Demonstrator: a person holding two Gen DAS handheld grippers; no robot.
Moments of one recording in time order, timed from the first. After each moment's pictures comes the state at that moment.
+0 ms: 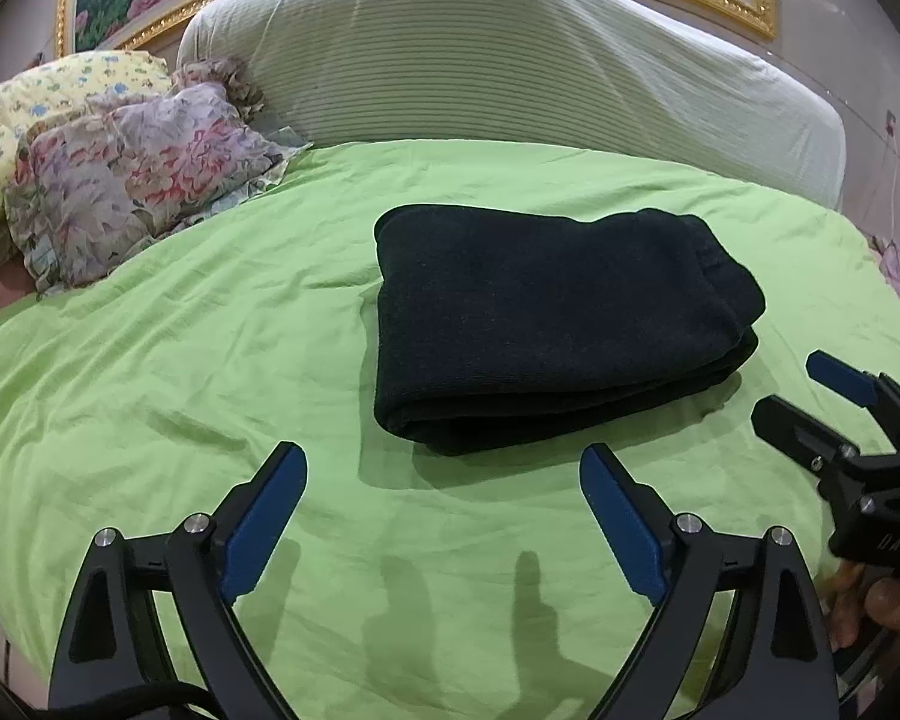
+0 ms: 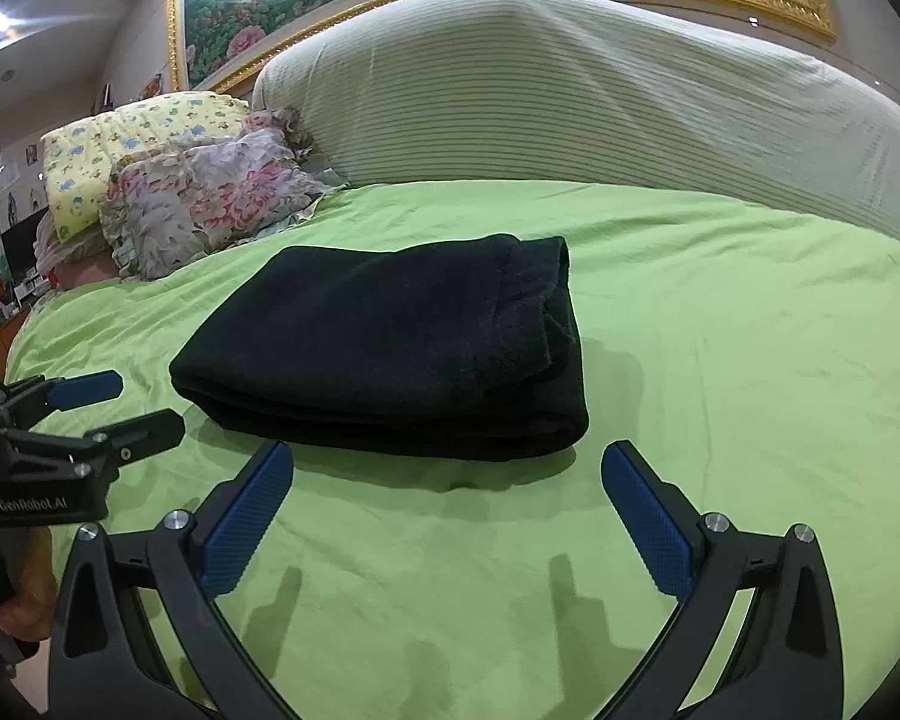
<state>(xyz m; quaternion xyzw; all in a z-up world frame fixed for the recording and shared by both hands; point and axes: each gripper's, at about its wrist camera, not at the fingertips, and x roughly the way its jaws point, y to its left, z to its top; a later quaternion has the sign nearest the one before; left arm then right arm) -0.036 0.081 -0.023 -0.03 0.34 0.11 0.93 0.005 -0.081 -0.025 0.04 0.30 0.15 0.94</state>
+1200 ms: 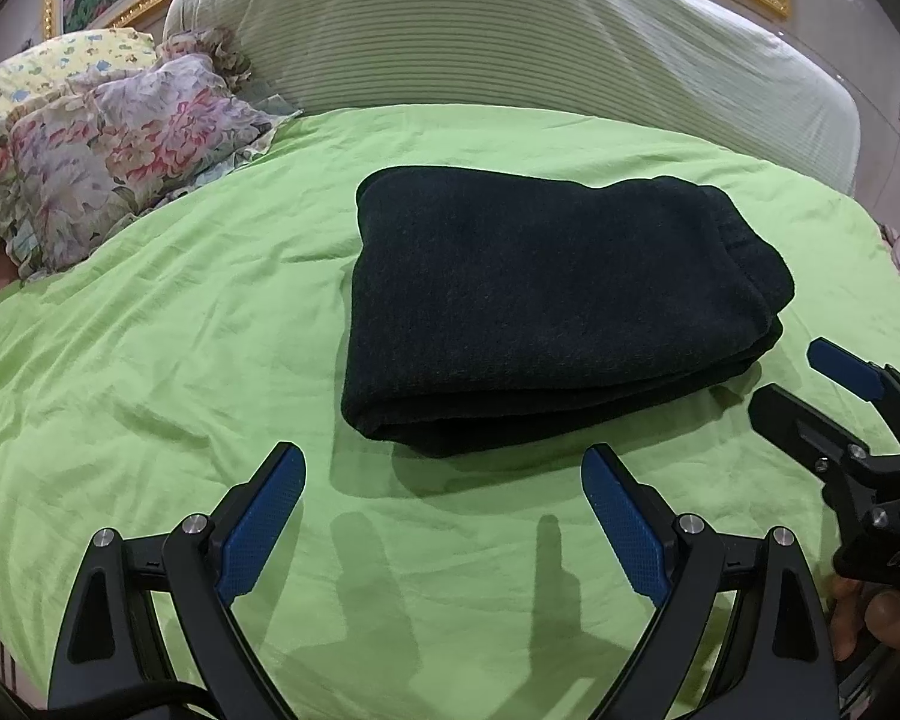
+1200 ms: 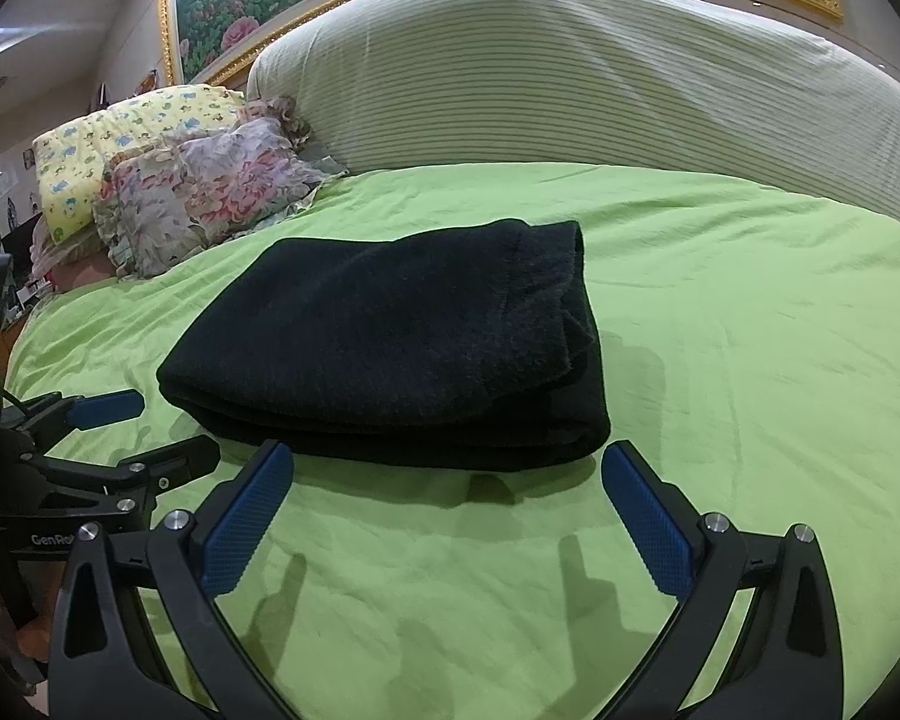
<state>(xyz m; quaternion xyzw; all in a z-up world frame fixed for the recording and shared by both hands) -0.011 0.082 -0.037 -0.04 0.38 0.12 0.92 0.023 -0.075 -0.031 0.04 0.32 0.16 0.93</state>
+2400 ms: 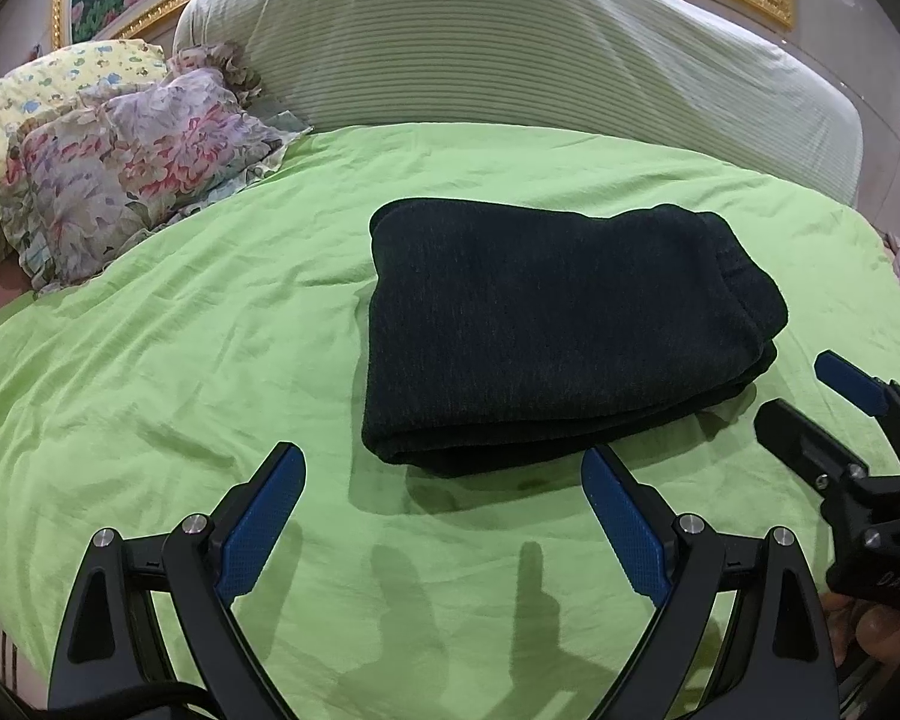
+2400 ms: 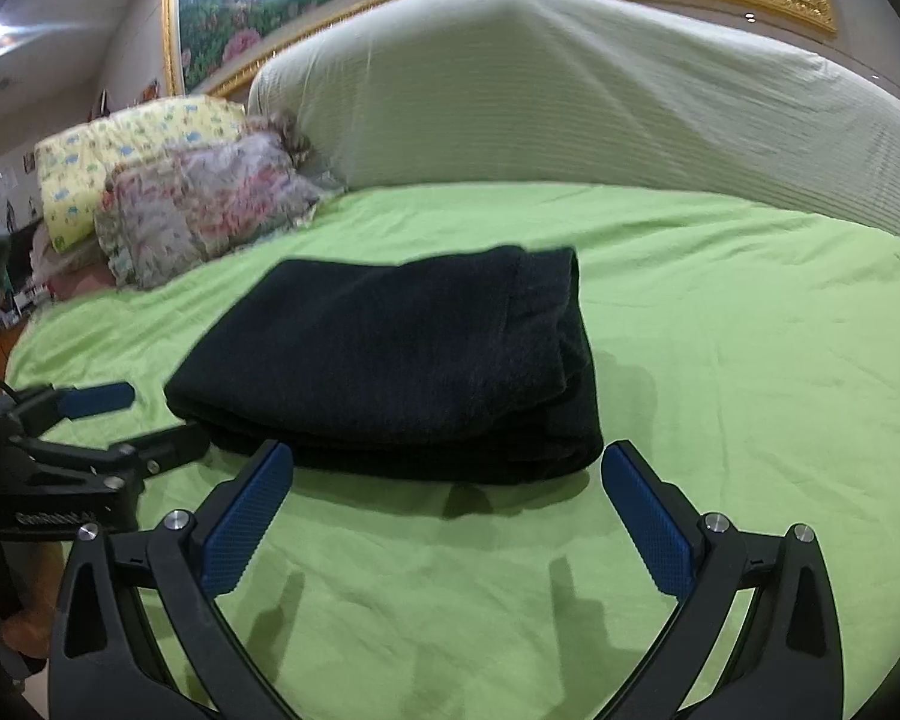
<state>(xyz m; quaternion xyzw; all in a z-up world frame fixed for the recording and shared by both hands) -0.015 0.082 -0.020 -0.04 0.37 0.12 0.92 0.016 -0.082 -0.020 0.04 0.29 0.15 0.94</state>
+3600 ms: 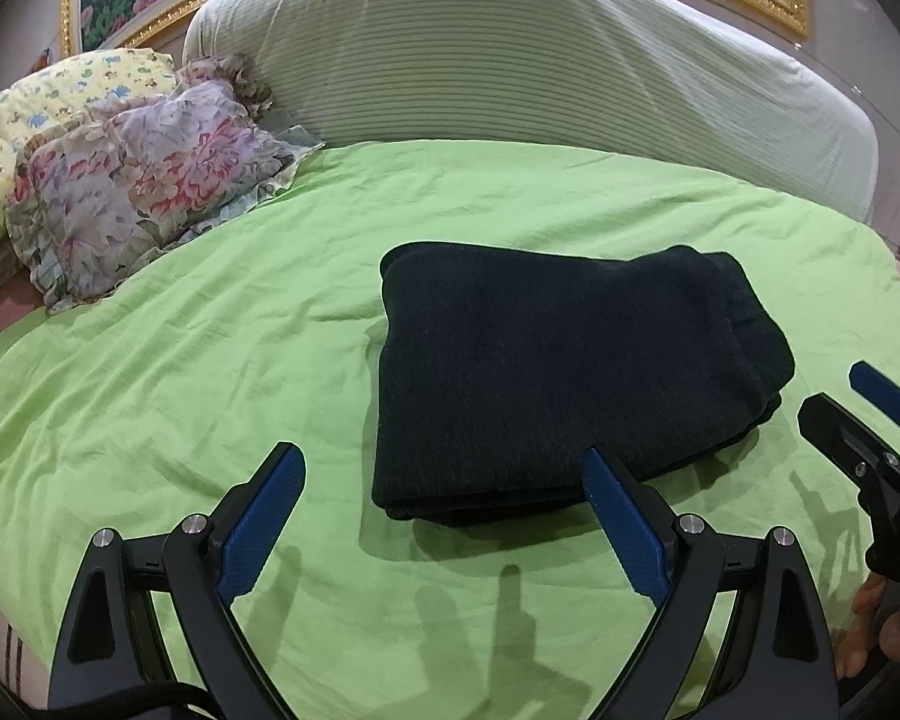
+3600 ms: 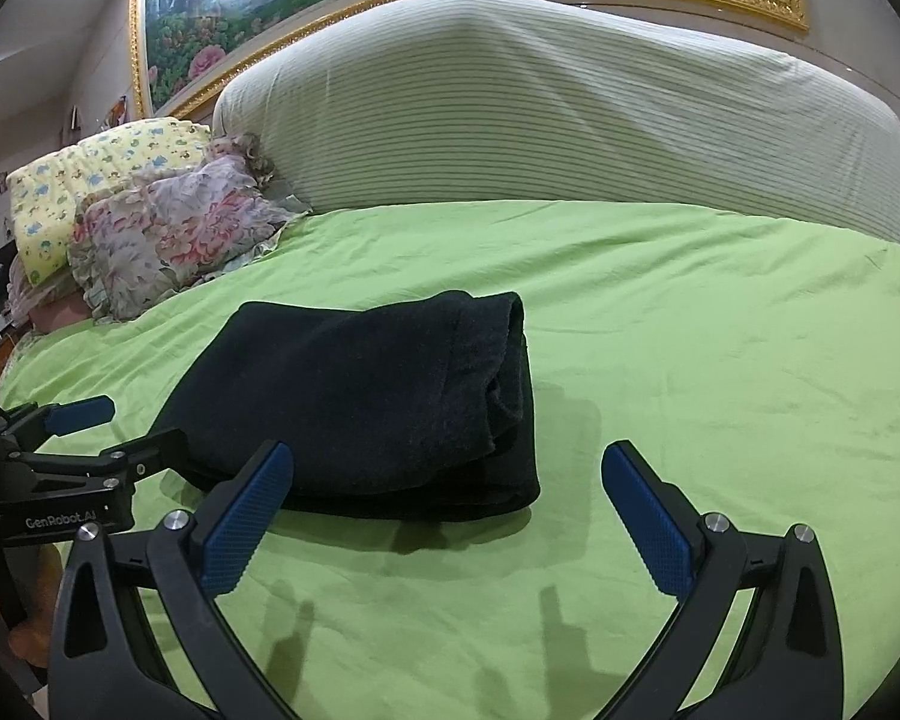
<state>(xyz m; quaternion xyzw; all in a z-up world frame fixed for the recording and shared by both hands) 0.001 0.086 0.002 -0.04 0.36 0.14 0.92 0.028 -0.096 0.006 0.06 0.30 0.12 0.94</state>
